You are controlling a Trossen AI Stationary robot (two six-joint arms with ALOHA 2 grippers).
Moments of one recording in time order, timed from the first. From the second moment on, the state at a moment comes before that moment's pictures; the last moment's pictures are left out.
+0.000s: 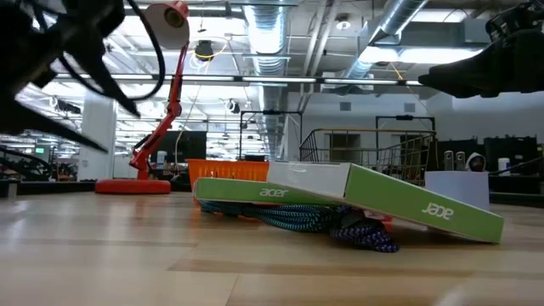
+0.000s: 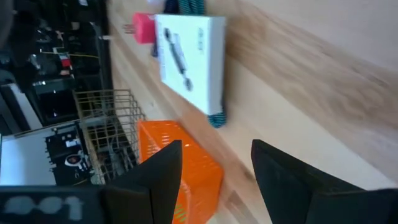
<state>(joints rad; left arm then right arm) -0.80 1.59 0.71 -0.20 -0.90 0.59 0.13 0.02 0.01 0.04 0.34 -0.24</state>
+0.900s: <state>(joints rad) -0.70 1.75 0.71 0.11 -0.78 0.65 0.13 0.02 0.01 0.04 0.34 -0.24</state>
